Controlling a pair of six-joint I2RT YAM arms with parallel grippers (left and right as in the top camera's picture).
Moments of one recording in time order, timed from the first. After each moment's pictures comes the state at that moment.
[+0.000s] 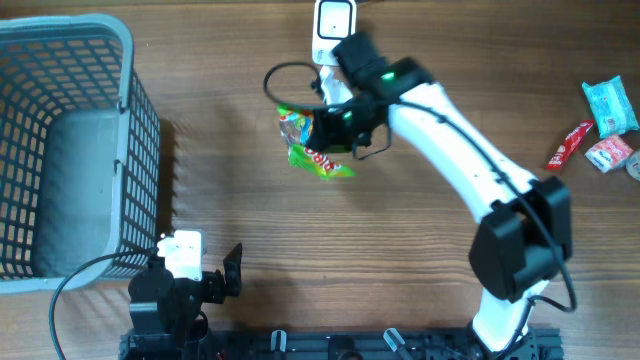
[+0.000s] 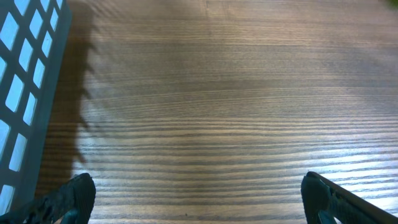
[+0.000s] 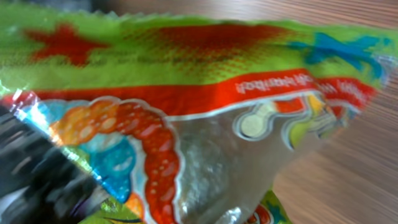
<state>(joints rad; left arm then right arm) 0.03 0.01 0.29 -0.91 0.16 -0.02 0.50 1.96 1.71 -1.03 -0.68 0.25</state>
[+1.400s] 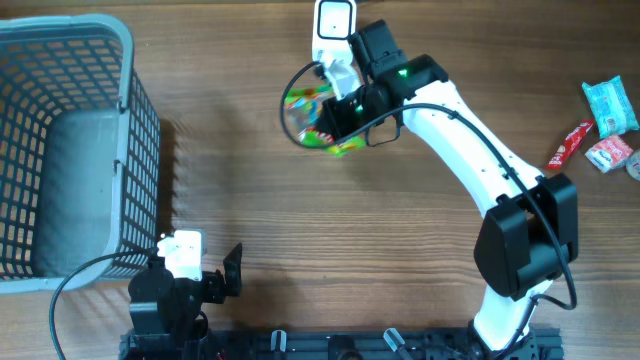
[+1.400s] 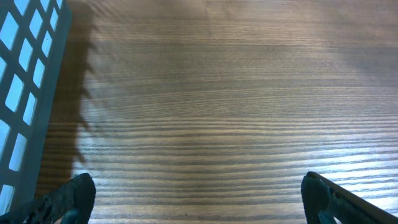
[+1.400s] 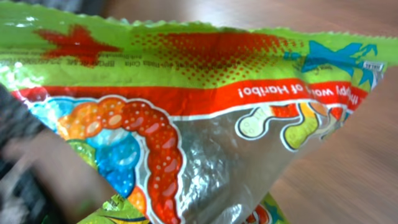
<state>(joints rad) 0.03 0.01 0.29 -0.91 0.16 -0.02 0.46 1.95 1.67 -0.84 -0.43 0.10</state>
